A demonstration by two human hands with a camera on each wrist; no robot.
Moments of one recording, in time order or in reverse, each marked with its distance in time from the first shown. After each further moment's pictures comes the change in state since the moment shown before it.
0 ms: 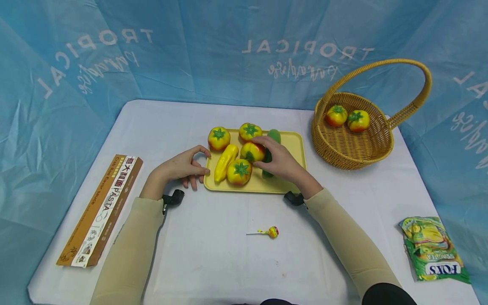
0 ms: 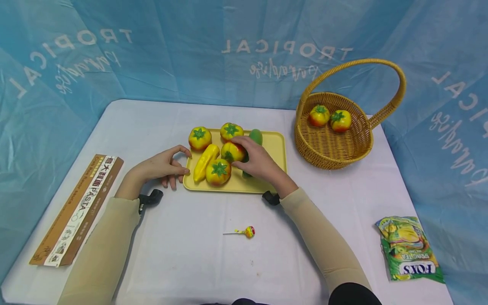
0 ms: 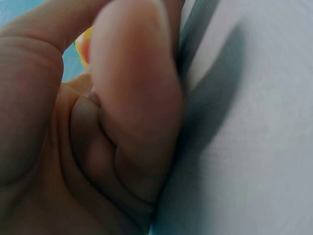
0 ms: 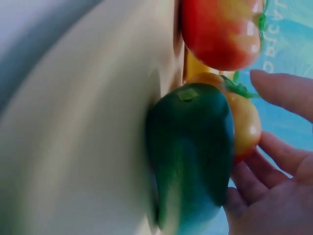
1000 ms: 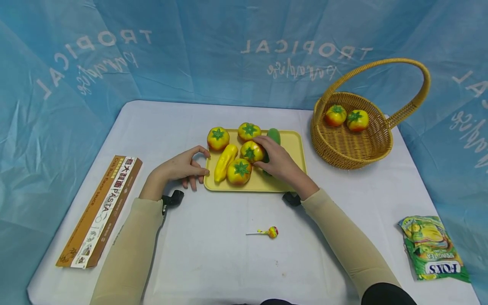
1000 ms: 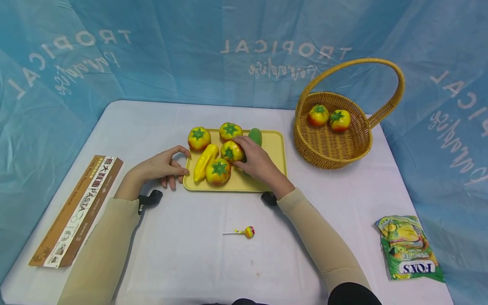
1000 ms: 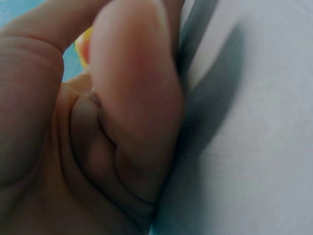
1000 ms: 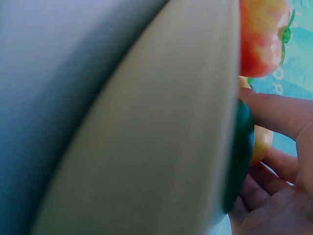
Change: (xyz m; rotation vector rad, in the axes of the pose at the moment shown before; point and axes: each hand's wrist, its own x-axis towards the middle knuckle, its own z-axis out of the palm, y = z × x) left_hand 0.000 0.000 0.000 -0.001 -0.008 0.008; right_hand 0.004 0.003 0.010 -0.123 0.050 0.037
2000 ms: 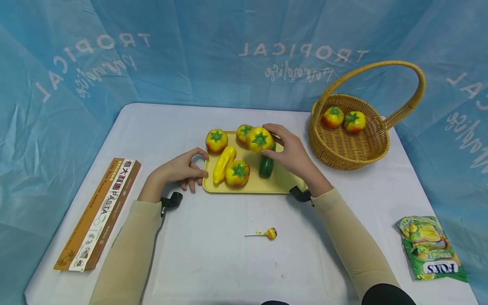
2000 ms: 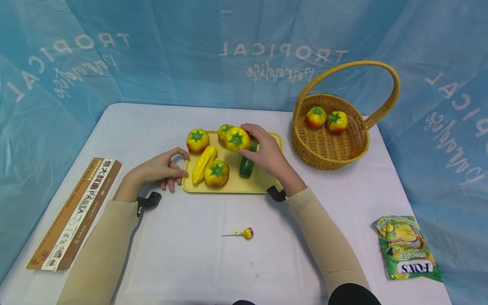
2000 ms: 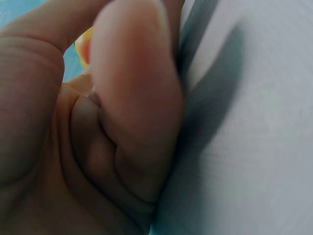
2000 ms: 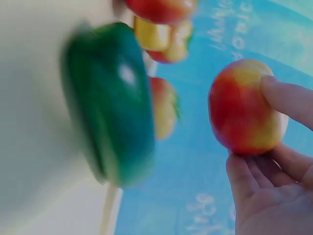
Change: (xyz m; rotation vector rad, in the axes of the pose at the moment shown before) left_hand 0.001 -0.001 0.000 -0.006 0.004 -0.010; right_hand -0.014 -0.013 -0.049 0.280 0.149 -0.011
